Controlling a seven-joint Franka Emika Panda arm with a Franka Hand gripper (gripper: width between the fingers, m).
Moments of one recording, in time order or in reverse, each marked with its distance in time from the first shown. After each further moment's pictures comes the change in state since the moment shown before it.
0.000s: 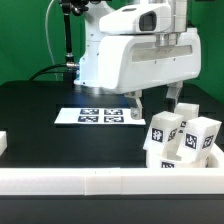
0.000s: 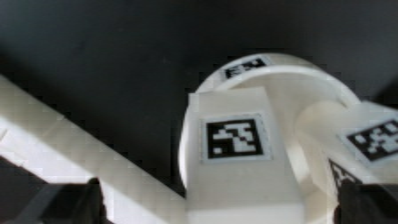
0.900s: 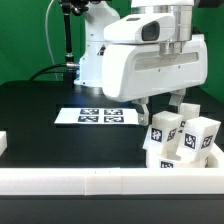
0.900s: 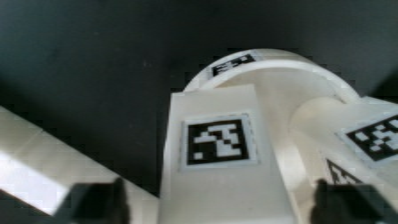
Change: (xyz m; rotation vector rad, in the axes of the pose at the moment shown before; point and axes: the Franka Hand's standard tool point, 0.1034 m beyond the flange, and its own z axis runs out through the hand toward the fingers) arm 0.003 -0.007 0.011 0.010 -0.011 0.075
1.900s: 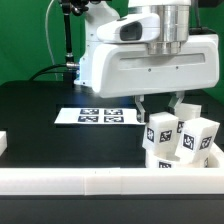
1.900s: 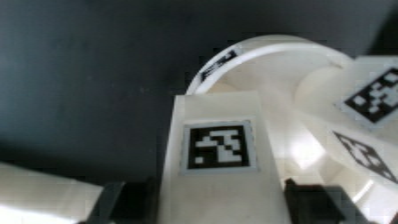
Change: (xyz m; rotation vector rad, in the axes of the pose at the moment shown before) arm -0.001 0.002 0.000 0.001 0.002 0.480
